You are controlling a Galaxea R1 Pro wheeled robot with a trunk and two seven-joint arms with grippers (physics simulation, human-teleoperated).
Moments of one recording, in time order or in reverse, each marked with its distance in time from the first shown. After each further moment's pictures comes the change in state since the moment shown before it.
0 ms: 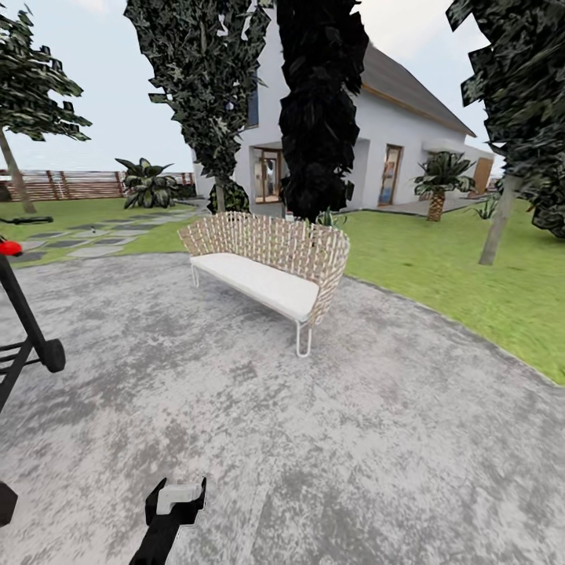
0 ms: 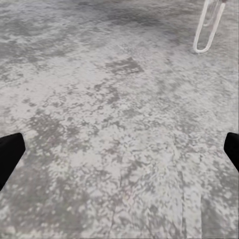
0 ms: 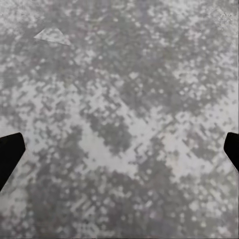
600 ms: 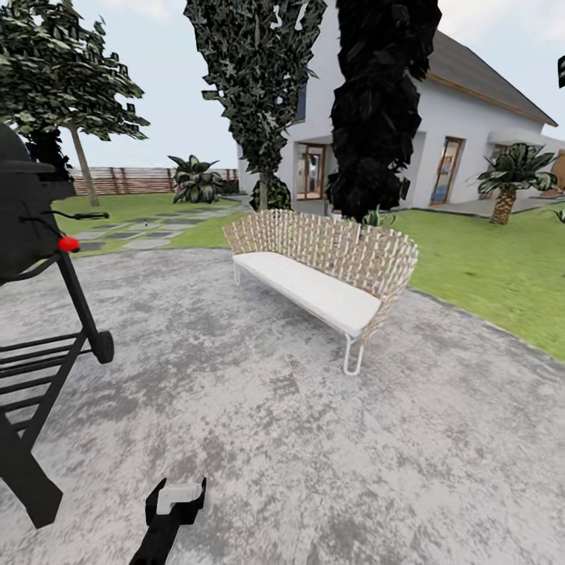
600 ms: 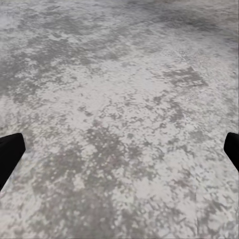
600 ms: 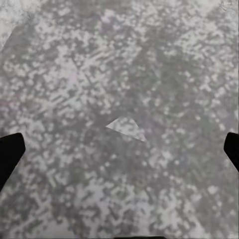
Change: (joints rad) left arm 0.000 0.000 0.000 0.000 0.000 0.000 0.000; right arm 0.000 0.000 0.000 0.000 0.000 0.000 0.000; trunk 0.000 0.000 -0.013
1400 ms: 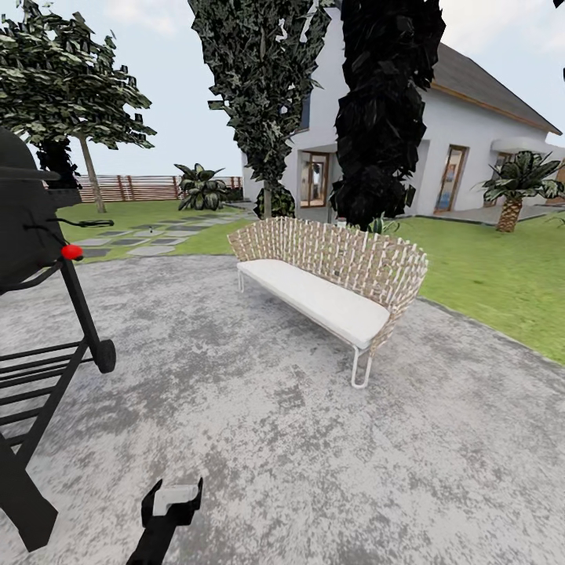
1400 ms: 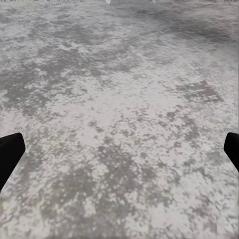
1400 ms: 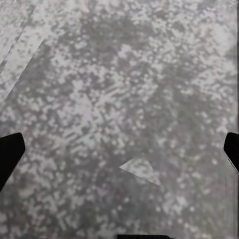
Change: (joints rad) left arm 0.003 0.007 0.009 -0.001 0.009 -0.001 0.003; right arm 0.000 0.000 0.017 0.009 0.011 -0.007 0.004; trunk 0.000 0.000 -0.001
